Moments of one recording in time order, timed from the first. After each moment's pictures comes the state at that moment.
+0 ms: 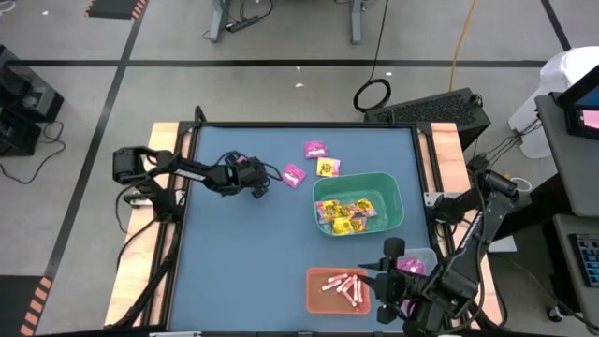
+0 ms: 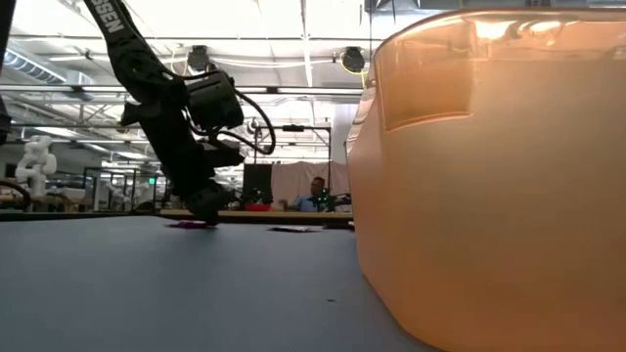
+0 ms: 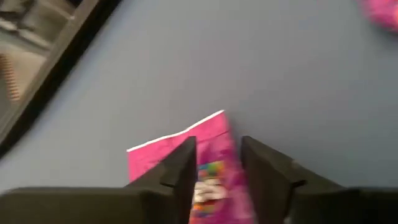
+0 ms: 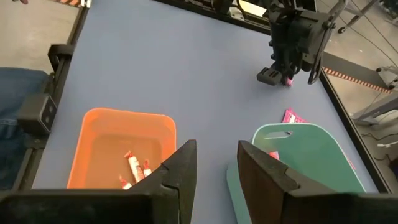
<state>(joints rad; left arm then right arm) 0.26 1.62 0.62 -0.08 -0.60 -0.20 0.95 1.65 1.53 -1.06 0.91 0.74</state>
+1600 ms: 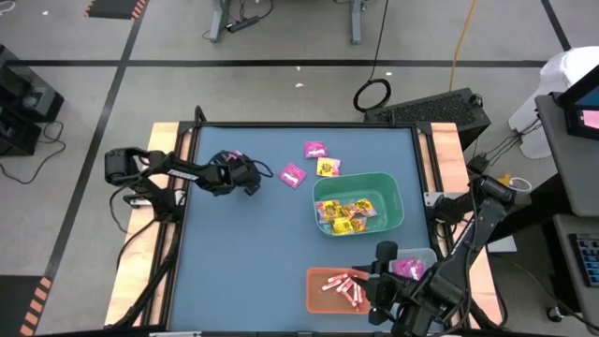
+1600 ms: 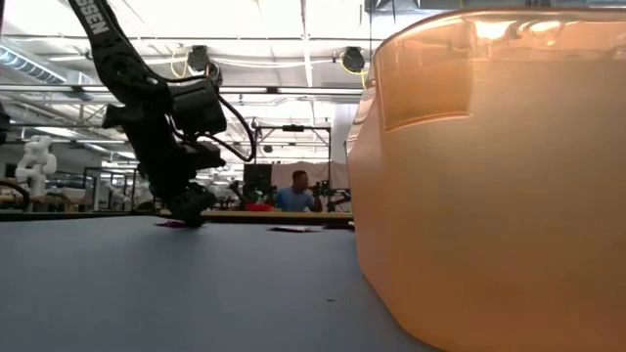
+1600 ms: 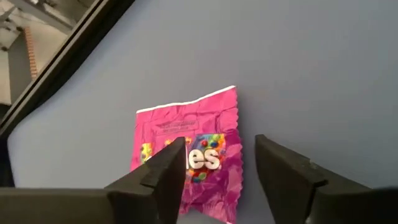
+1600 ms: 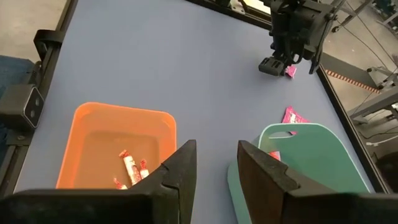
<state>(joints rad) 0.30 1.56 0.53 -0.11 -0.64 -0.29 0.92 1.71 1.53 -1.03 0.91 0.71</state>
